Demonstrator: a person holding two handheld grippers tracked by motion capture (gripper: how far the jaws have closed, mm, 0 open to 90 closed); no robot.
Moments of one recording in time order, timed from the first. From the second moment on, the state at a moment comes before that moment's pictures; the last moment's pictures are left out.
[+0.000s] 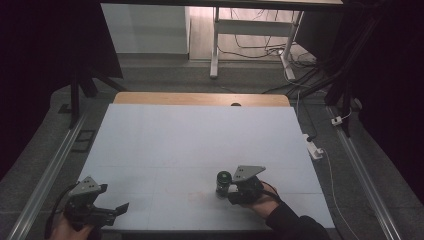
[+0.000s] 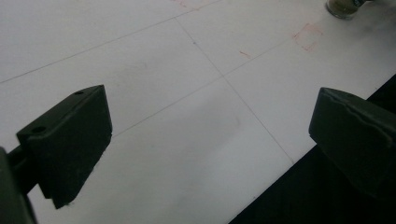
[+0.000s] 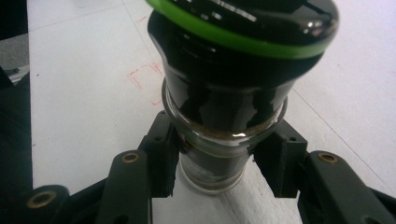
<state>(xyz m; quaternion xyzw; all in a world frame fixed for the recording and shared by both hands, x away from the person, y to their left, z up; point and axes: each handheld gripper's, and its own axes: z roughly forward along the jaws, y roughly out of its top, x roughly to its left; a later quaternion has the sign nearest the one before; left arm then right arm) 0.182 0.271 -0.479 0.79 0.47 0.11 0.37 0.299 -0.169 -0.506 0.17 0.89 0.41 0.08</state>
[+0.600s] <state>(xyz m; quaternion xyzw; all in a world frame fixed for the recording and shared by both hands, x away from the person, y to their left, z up) 0.182 0.272 -0.480 0.79 0.48 0.11 0.37 0.299 -0.165 -0.493 0.19 0.89 0.40 0.10</state>
